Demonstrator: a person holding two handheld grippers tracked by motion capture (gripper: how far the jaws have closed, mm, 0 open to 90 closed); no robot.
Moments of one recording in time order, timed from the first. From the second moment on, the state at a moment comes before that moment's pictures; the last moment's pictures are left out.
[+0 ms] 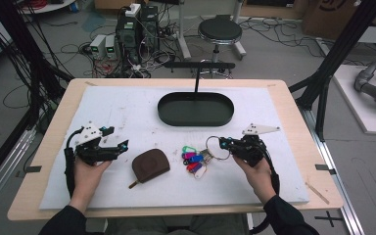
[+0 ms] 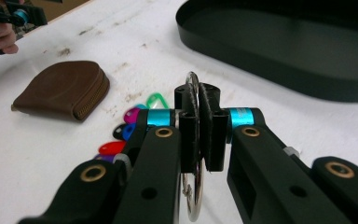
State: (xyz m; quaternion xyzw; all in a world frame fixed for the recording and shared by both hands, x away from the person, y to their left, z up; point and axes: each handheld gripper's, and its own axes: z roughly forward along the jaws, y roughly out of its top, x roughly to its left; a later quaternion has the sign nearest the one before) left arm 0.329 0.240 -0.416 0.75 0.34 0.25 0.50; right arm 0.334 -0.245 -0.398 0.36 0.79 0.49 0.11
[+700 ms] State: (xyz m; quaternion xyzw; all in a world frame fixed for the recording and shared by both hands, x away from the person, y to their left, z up) left arm 0.326 0.240 -0.414 0.75 0.33 0.25 0.51; right arm 0.348 -0.264 -0.354 0.33 0.79 0.51 0.11
